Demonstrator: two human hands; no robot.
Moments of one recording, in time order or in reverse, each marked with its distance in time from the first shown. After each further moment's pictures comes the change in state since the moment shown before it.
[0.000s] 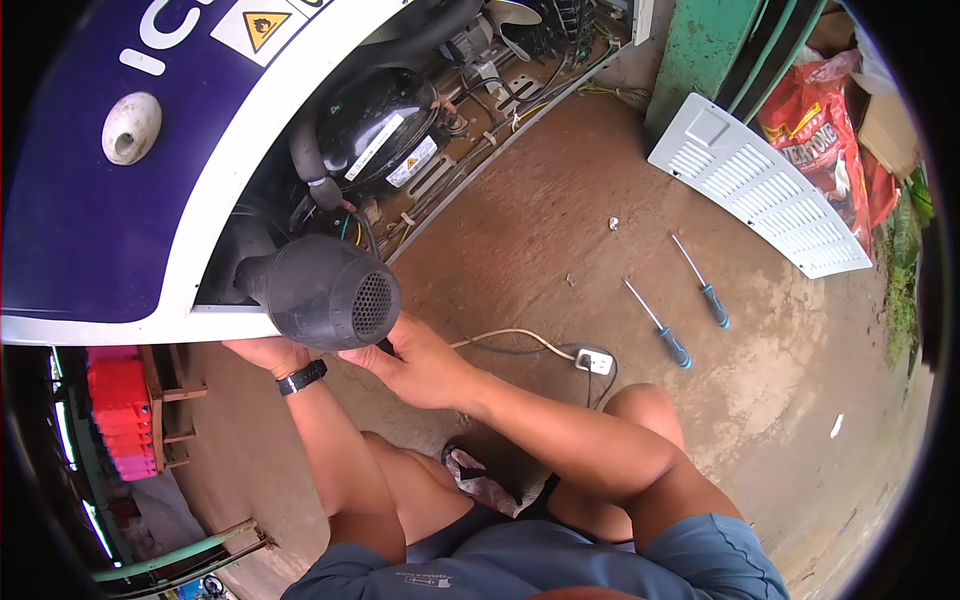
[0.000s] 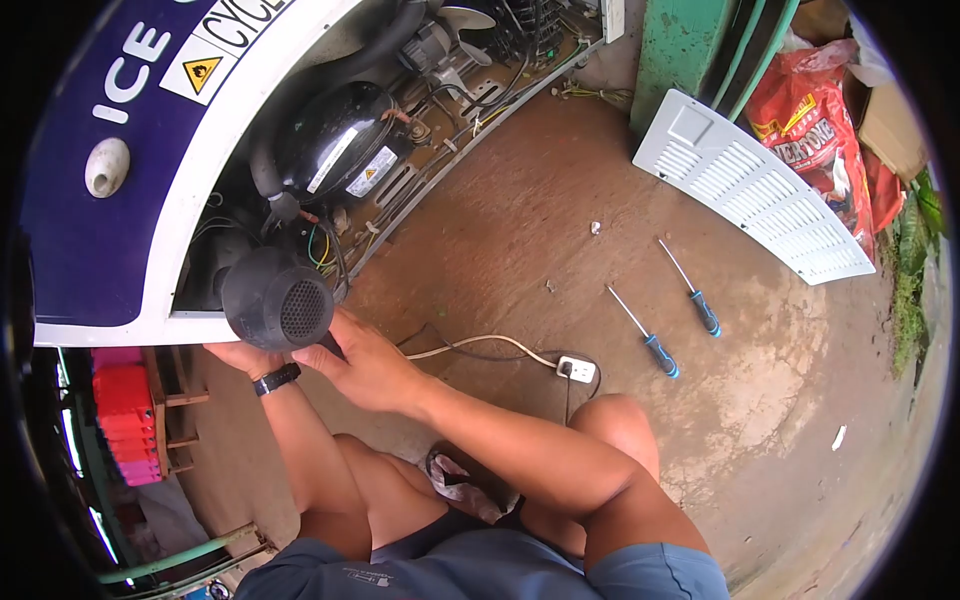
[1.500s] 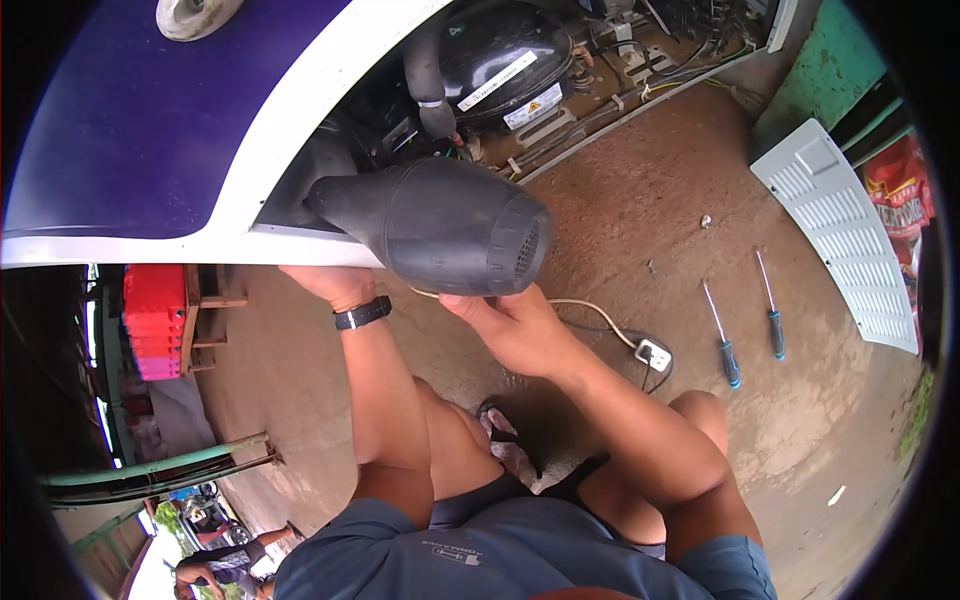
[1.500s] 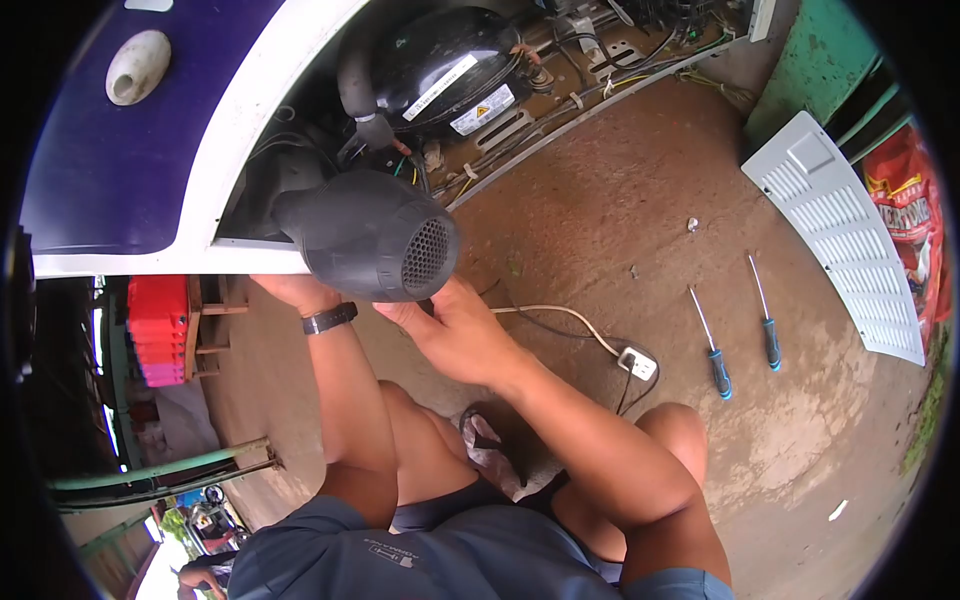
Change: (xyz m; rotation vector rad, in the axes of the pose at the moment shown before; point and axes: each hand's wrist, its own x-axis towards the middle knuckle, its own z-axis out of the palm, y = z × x) left_hand -0.009 0.007 0.013 0.136 0.049 0.053; right_hand -0.002 0.003 -0.006 0.161 0.019 0.051
